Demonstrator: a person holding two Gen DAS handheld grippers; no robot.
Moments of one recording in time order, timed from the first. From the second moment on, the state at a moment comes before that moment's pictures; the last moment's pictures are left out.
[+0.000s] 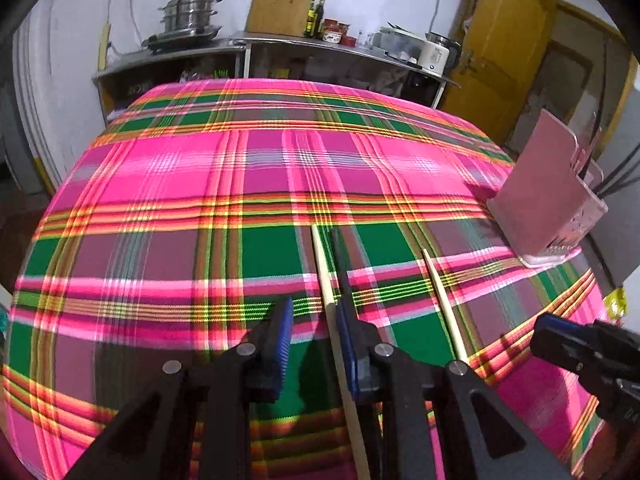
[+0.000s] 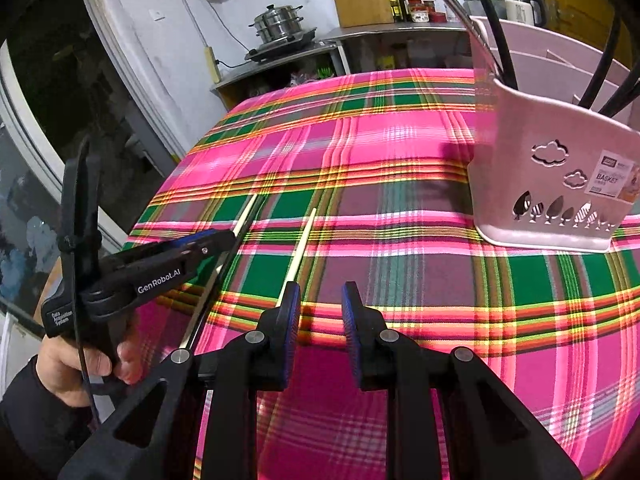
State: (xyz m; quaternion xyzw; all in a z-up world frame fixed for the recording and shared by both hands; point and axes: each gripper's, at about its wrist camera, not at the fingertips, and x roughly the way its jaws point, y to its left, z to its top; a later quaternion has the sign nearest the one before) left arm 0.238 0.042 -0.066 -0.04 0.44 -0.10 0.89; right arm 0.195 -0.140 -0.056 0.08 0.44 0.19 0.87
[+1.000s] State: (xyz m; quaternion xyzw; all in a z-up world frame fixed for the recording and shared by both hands) left arm 0.222 0.096 -0.066 -0.11 0.46 -0.10 0.87; right arm 0.222 -0.118 -0.075 0.09 0.46 0.20 0.86
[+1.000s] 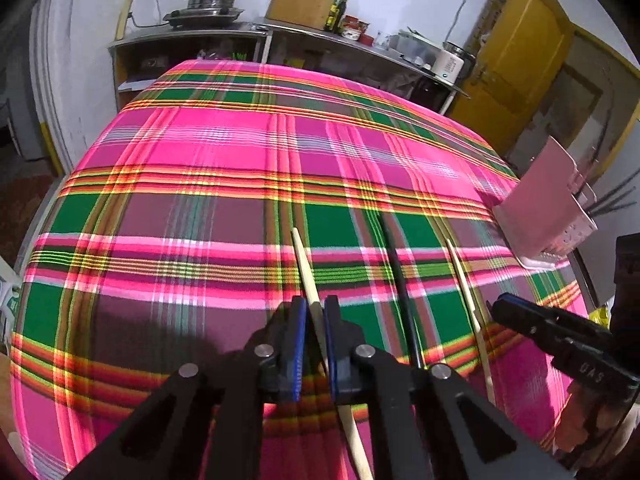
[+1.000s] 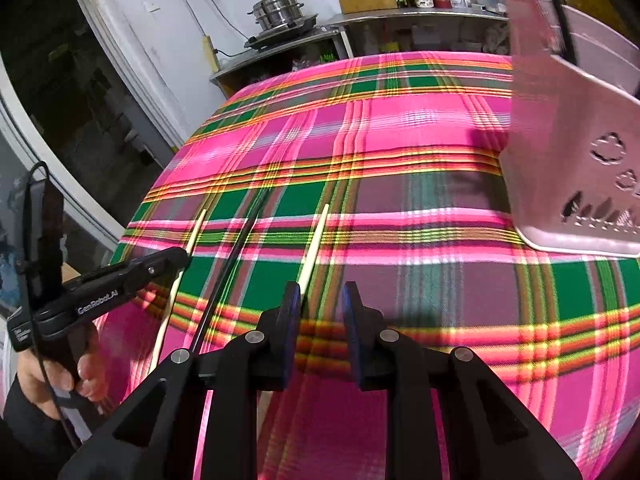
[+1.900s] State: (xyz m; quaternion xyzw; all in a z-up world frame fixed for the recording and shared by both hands) left arm 0.227 0.087 -0.039 -0.08 0.44 -0.10 0.89; right arm 0.232 -0.138 -0.056 0.09 0.45 0.18 0.87
